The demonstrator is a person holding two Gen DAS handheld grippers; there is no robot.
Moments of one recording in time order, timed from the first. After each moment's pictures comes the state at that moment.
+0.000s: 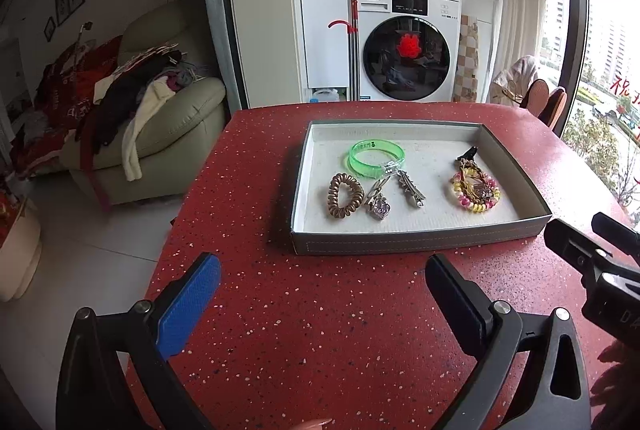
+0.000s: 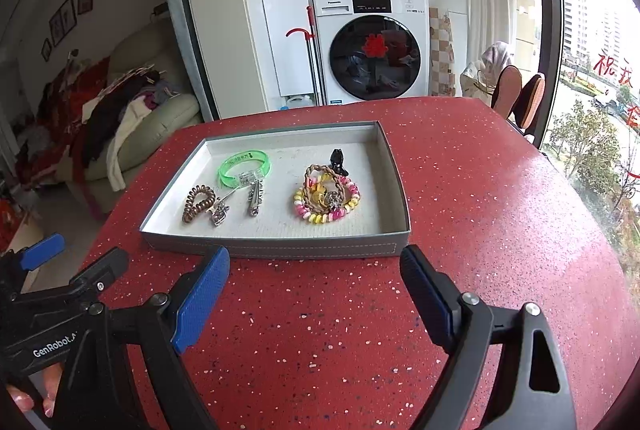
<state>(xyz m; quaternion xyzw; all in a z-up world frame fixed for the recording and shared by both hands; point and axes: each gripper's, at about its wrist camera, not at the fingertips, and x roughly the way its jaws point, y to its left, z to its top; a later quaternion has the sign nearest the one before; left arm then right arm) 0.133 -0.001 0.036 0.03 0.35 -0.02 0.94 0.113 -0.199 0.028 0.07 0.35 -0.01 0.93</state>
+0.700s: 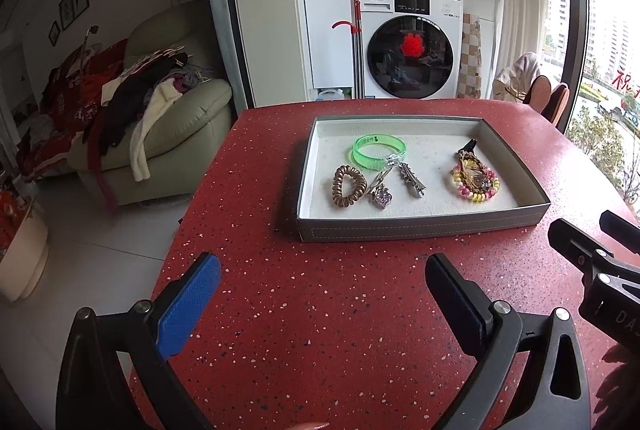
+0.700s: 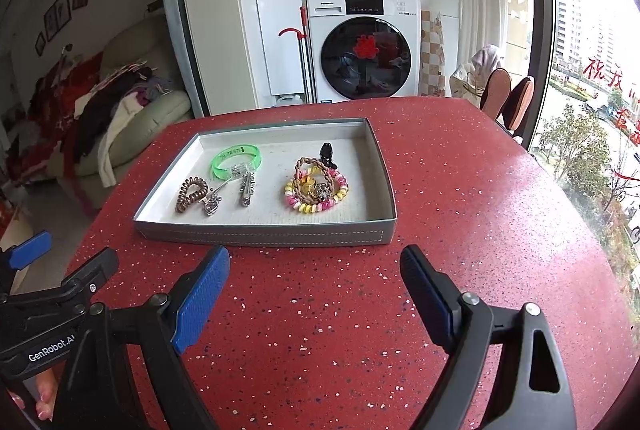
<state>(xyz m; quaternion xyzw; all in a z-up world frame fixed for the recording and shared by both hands) 0.119 -0.004 0.034 0.05 0.35 -0.01 0.94 0.102 -0.199 0.029 0.06 0.35 -0.02 0.93</state>
